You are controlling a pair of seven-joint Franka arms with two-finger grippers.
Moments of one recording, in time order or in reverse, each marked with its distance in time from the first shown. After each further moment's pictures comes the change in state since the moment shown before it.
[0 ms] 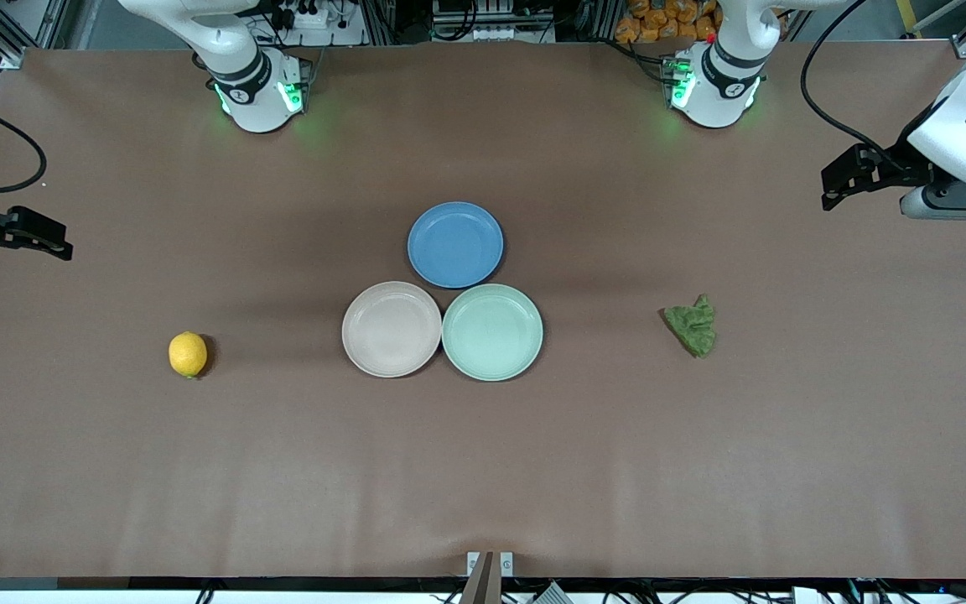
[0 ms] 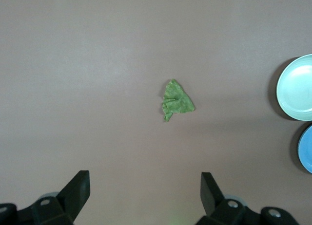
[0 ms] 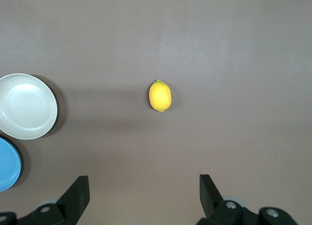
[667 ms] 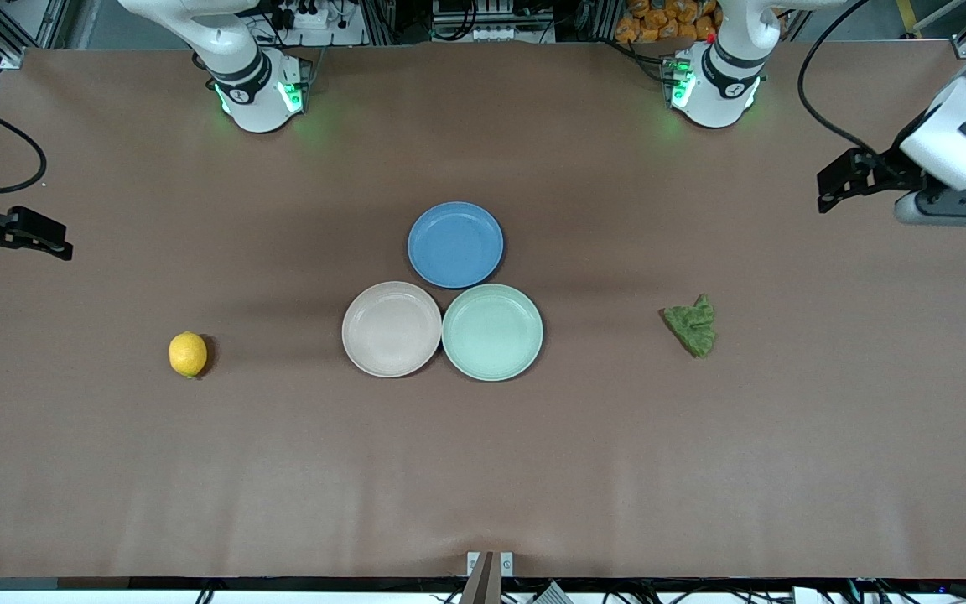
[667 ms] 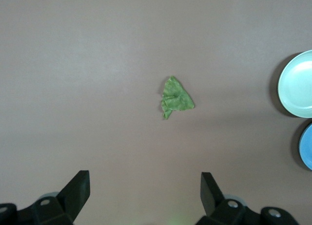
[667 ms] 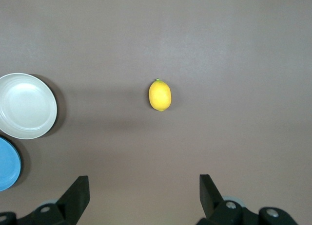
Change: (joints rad) left arm -0.005 0.027 -0.001 0.009 0.000 -0.009 0.000; right arm -0.001 0.000 -0.001 -0.002 0.000 -0.001 0.000
